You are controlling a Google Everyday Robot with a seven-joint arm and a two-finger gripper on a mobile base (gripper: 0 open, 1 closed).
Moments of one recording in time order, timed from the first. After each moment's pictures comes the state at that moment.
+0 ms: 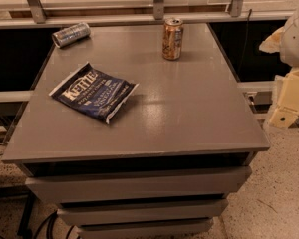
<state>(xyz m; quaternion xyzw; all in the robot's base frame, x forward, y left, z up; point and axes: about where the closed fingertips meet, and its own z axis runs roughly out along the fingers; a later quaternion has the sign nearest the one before) 0.438 -0.216 0.977 -0.60 0.78 -0.04 0.16</state>
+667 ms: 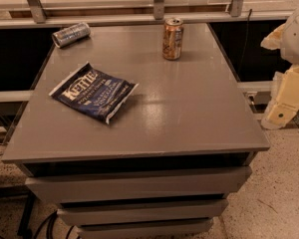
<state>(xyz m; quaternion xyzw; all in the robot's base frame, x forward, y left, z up) 0.445 -0.219 0.979 -0.59 0.78 -0.04 0.17</state>
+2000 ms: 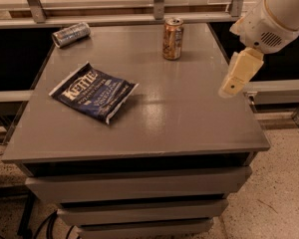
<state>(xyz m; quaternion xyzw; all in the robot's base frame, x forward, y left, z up) 0.543 -0.183 0.963 -0.58 0.77 -0.01 0.26</state>
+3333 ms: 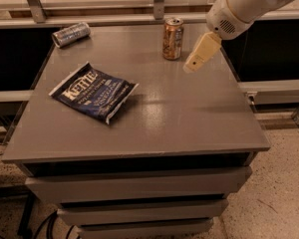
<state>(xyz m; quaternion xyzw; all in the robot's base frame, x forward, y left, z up) 0.641 -0.135 0.954 -0.53 0.78 0.02 0.33</state>
